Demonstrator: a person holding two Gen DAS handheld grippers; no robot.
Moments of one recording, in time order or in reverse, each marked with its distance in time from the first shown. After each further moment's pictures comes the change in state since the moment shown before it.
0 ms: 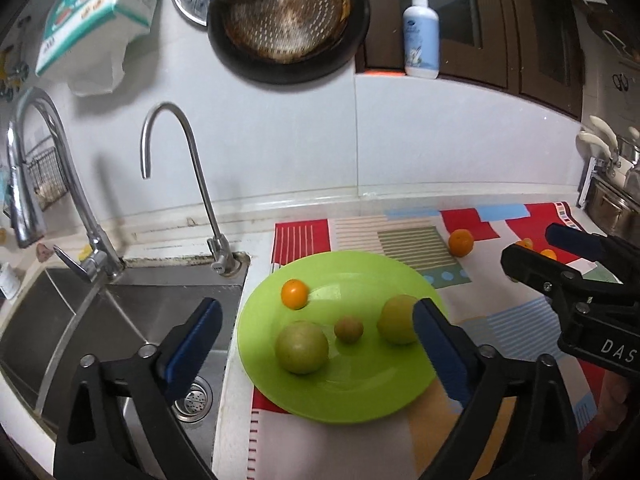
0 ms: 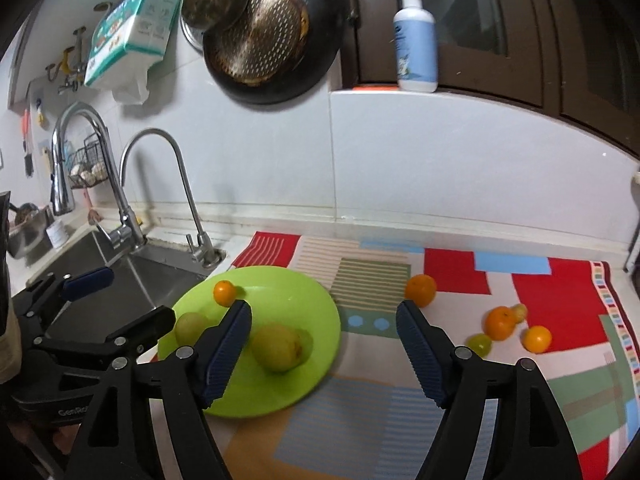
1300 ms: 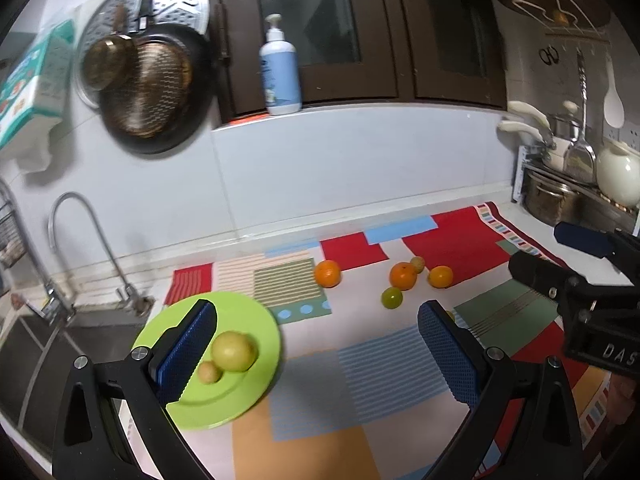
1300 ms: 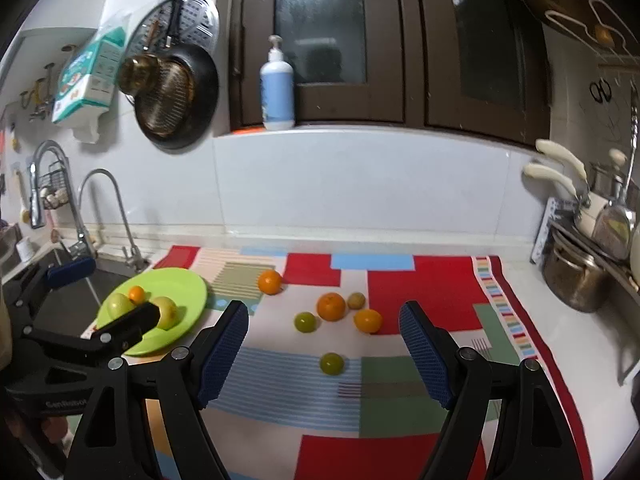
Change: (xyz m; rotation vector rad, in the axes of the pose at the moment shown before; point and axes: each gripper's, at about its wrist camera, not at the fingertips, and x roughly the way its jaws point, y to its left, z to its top) left arm -0.033 -0.165 0.019 0.135 -0.095 -0.125; right arm -0.110 -0.140 -0.033 0.038 -0.081 -0.181
